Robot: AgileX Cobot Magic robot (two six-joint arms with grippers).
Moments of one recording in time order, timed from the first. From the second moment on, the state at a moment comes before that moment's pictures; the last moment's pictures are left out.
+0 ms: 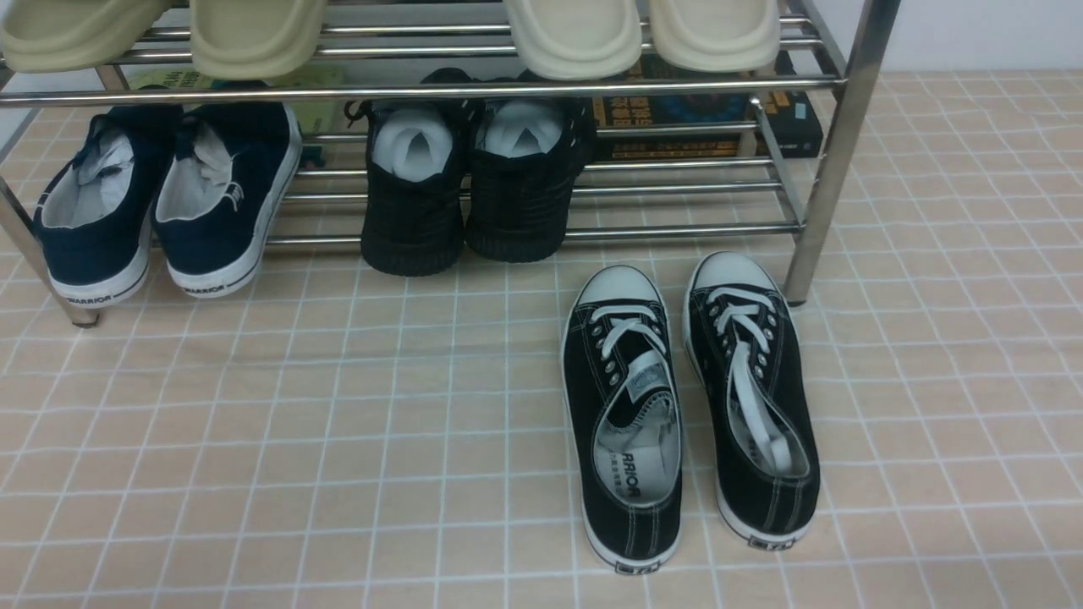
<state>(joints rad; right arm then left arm) -0.03 -0.01 0.01 0.02 0.39 0.08 -0.01 -0.01 -0.01 -0.35 -0.10 -0.83</state>
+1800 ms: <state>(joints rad) -0.03 -0.01 0.01 0.02 0.39 0.08 0.17 1.82 -1.65 -0.14 0.89 -0.04</state>
